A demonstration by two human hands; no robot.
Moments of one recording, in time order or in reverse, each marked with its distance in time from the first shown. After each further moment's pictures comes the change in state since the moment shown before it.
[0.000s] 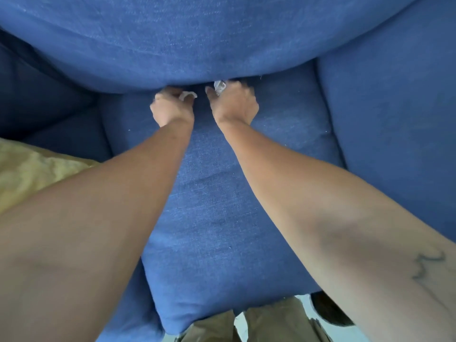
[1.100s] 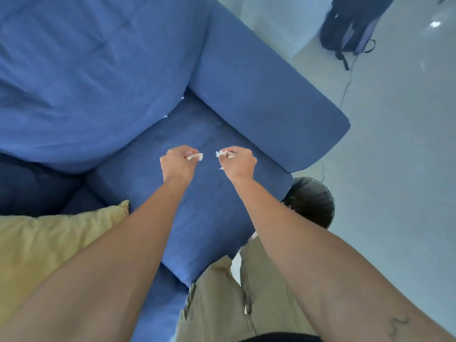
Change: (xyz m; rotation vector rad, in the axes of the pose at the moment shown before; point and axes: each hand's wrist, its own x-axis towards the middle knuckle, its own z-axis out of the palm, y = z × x) left_hand -0.281 0.041 -0.107 0.182 -0.539 0.505; right_hand -0.241 0.112 -0.226 0.740 0.144 0.570
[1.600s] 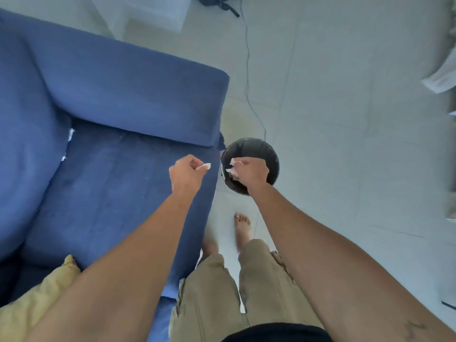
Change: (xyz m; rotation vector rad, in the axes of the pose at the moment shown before) left_hand -0.126 0.071 0.210 0.327 -0.375 0.248; right_hand -0.035 0.174 -0.227 0.270 0.303 0.482
